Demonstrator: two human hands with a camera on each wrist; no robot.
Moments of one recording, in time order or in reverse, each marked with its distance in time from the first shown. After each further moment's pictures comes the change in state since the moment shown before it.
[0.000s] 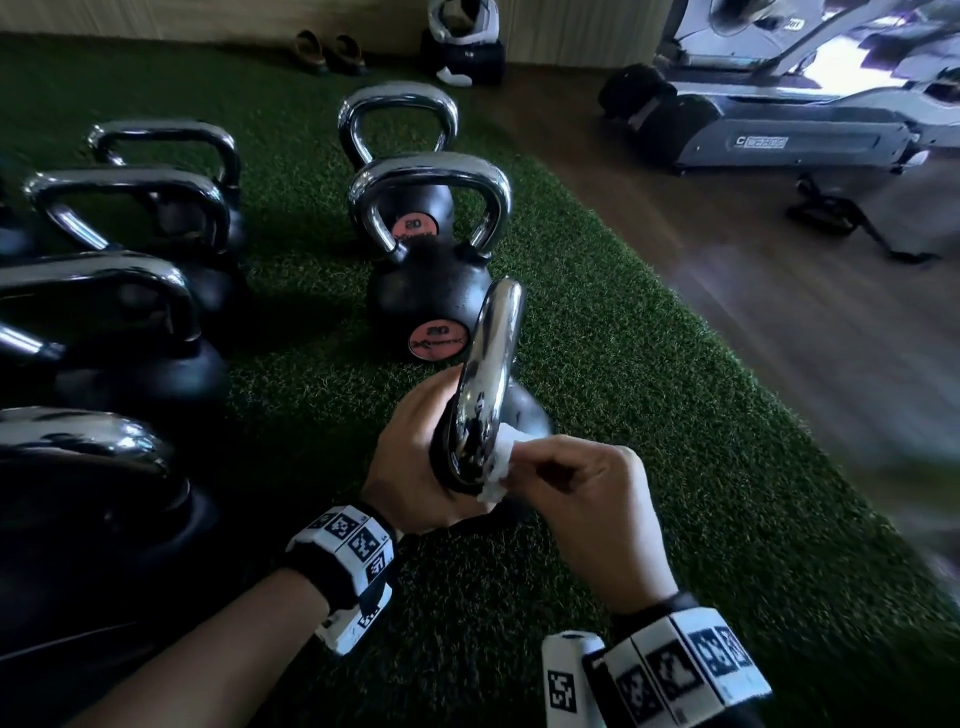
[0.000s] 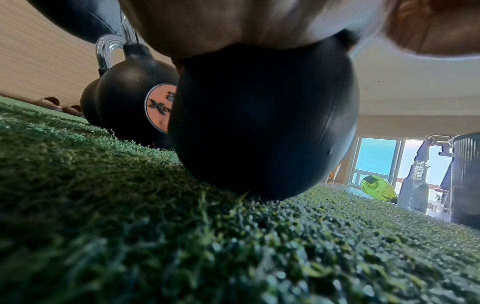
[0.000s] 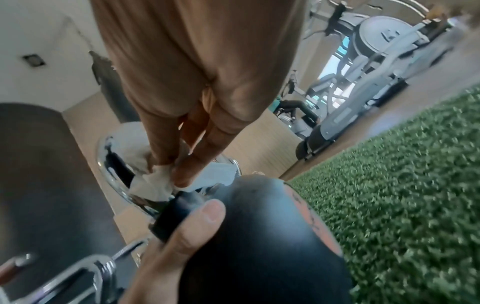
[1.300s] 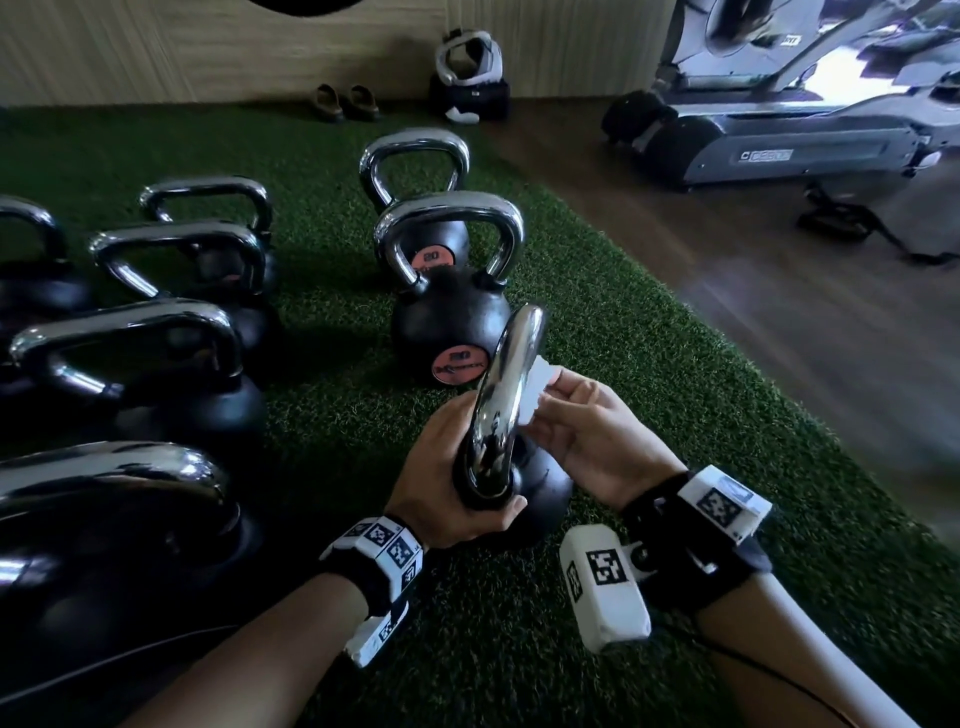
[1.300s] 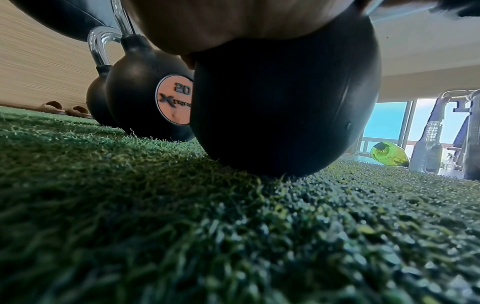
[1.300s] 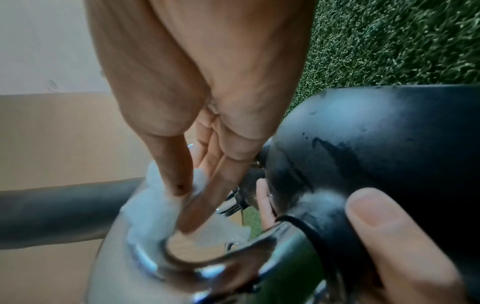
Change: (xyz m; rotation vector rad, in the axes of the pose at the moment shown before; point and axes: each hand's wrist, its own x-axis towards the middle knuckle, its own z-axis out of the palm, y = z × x) left_hand 0.006 0.007 -0.007 -0.080 -0.014 -0.081; right_hand 0.077 0.006 0.008 1.017 -0.339 0.326
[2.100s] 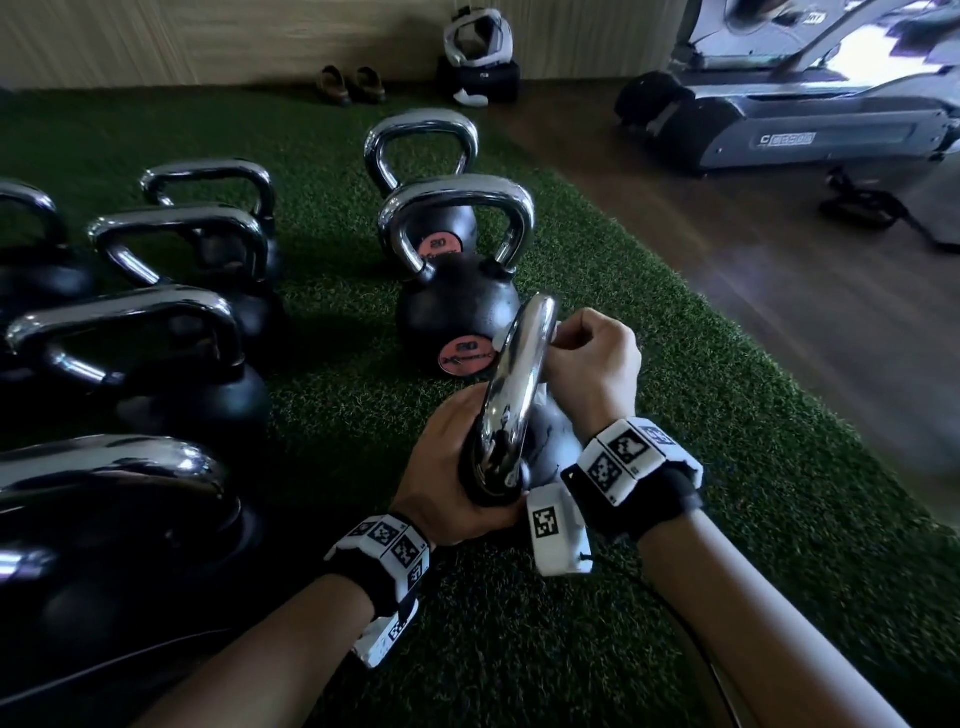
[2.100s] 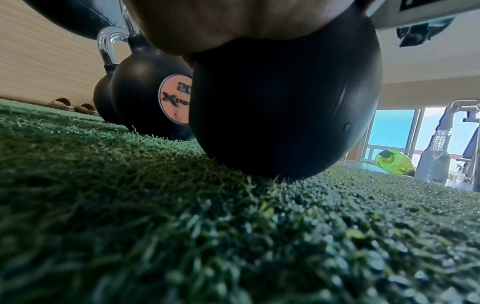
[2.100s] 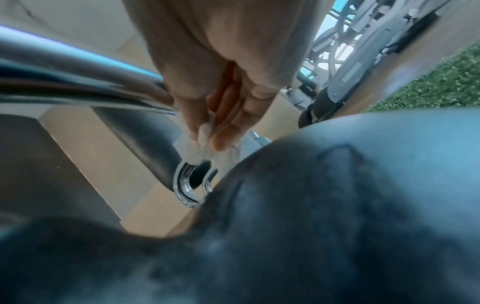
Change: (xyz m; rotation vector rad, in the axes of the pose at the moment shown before) left_hand -0.002 -0.002 0.001 -0.038 -0.003 -0.058; right_hand 0.045 -0.014 0.027 -0.921 0.761 -0.275
